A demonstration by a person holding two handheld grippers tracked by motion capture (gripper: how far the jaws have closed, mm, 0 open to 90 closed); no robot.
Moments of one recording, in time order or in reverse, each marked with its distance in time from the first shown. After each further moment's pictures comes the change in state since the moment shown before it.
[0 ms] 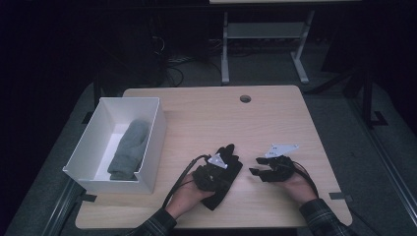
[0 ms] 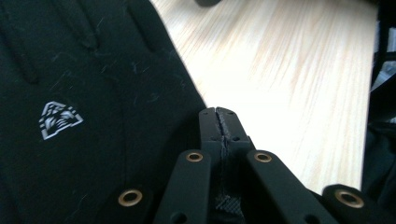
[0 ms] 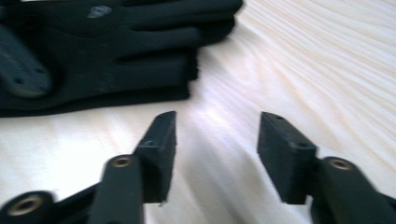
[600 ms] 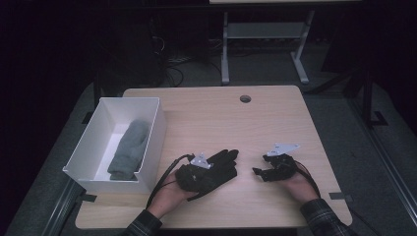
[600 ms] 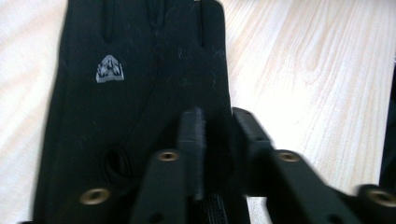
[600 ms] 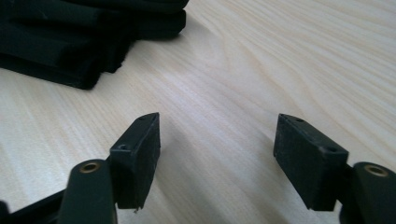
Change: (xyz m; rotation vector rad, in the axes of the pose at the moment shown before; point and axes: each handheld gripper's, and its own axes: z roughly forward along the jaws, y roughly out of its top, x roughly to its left) left arm 0.014 -0.022 -0.037 -0.010 0.068 0.043; right arm -0.011 -0.008 0.005 0.029 -0.074 0.036
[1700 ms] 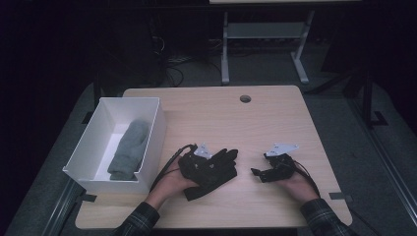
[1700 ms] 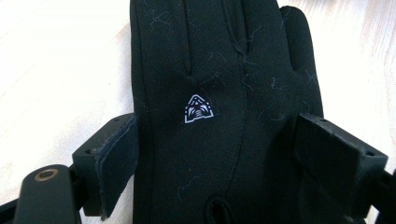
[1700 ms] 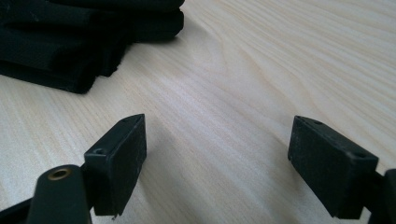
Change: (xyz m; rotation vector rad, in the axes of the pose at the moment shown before) left arm 0.038 0.008 0.024 0.013 0.063 0.059; right arm 0.000 -0.001 0.005 -0.018 -0.003 0.000
